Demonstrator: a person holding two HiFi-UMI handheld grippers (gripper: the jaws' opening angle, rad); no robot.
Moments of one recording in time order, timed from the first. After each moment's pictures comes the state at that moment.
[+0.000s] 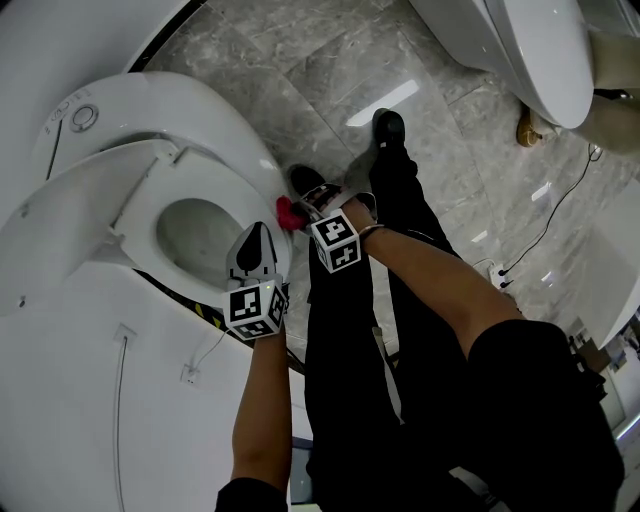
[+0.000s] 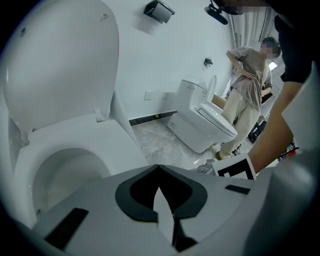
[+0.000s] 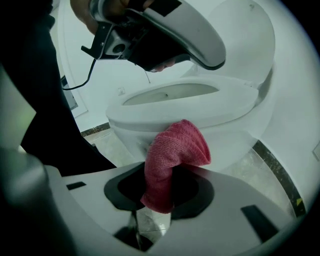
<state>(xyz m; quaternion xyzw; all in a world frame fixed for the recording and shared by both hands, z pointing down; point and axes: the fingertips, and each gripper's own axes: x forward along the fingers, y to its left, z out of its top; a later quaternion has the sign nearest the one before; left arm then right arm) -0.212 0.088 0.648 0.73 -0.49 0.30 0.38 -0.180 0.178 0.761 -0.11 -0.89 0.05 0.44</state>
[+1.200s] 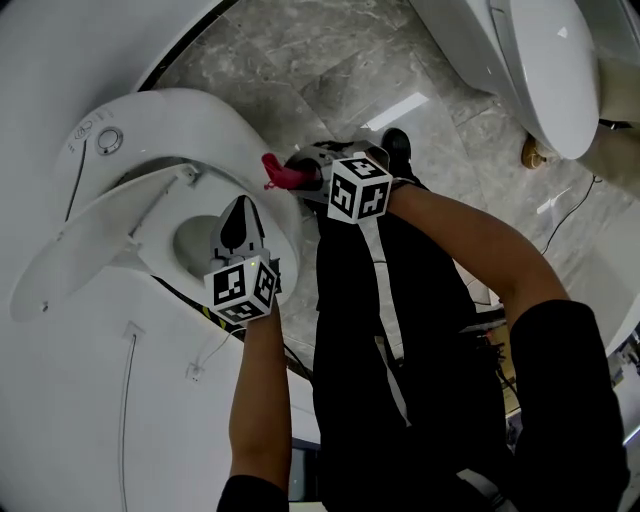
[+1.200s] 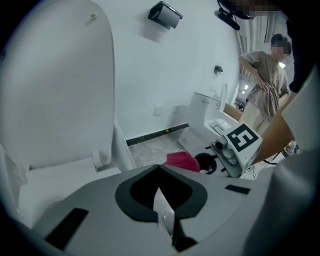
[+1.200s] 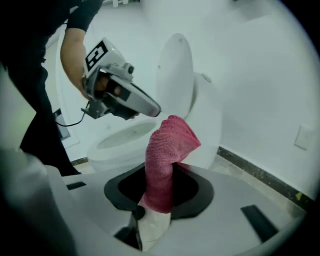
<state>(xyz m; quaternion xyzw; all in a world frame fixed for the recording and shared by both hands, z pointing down) -0.222 -0.036 0.620 0.71 -0.55 0.28 0.35 -0.164 -0.009 0.683 -0.06 -0.94 0.12 0.30</state>
